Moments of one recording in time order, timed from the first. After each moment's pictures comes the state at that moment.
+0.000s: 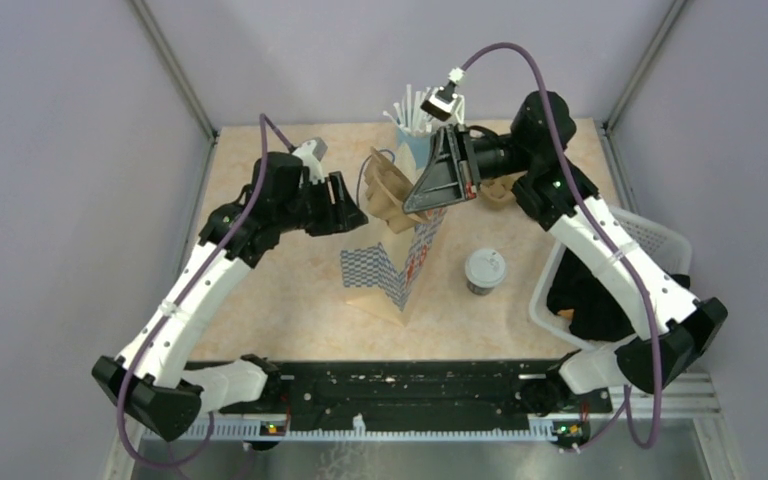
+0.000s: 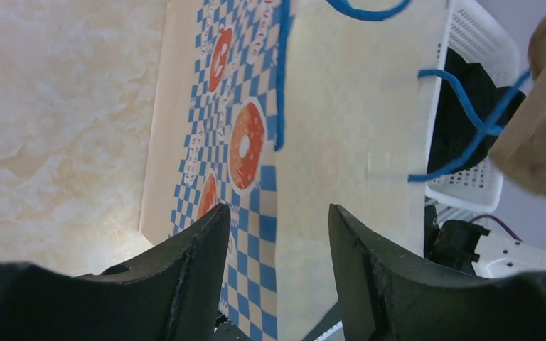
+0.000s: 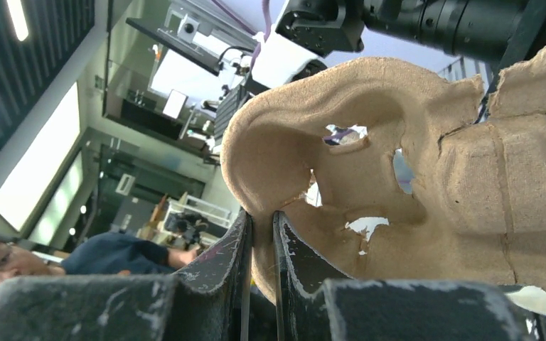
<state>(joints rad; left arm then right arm) -0.48 1.15 1.33 -0.77 0.23 -0.55 0.60 1.38 1.57 0.04 -1.25 1.19</state>
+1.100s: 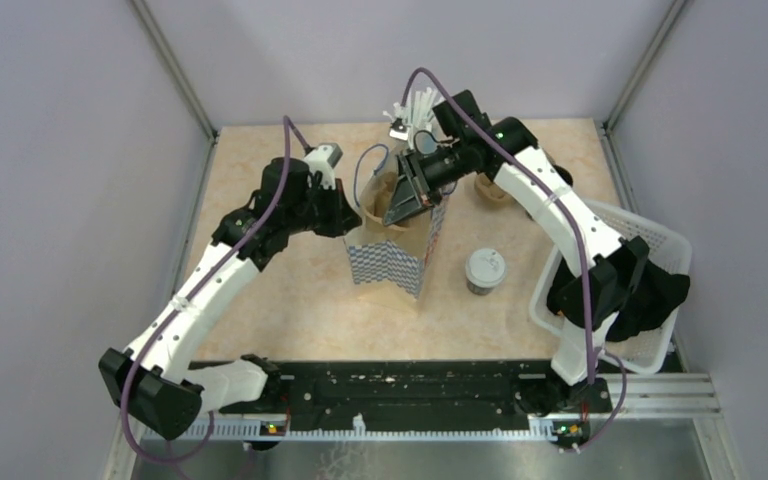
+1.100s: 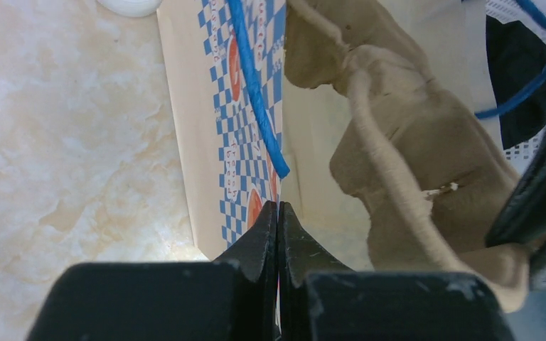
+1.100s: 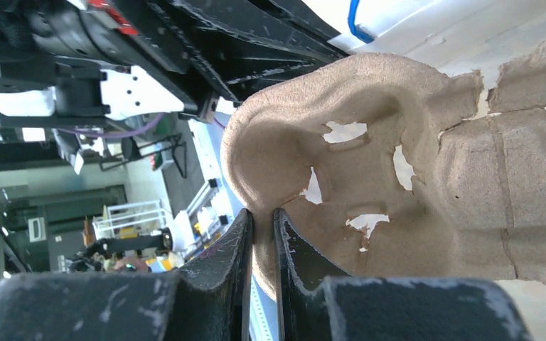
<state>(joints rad) -0.48 1.17 1.22 -0.62 0.24 -0.38 0.62 1.79 1.99 -1.07 -0.95 0.36</state>
